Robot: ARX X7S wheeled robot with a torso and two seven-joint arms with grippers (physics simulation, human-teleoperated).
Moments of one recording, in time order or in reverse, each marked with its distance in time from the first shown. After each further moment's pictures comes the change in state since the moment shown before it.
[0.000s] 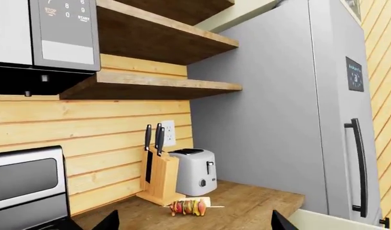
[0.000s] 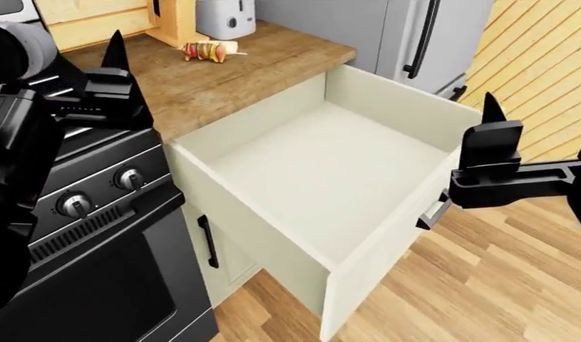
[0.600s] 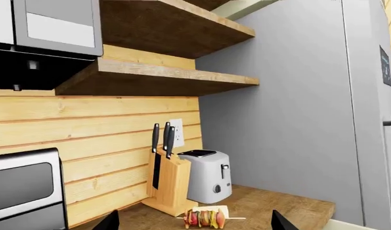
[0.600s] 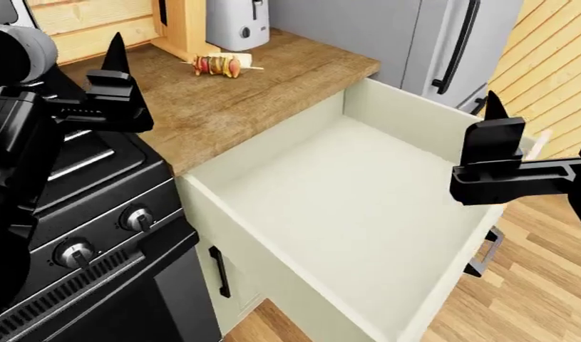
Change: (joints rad) left arm 0.006 -0.009 0.006 0.003 -0.002 0.009 -0.002; right arm 0.009 0.001 -0.022 0.002 -0.004 -0.023 0.011
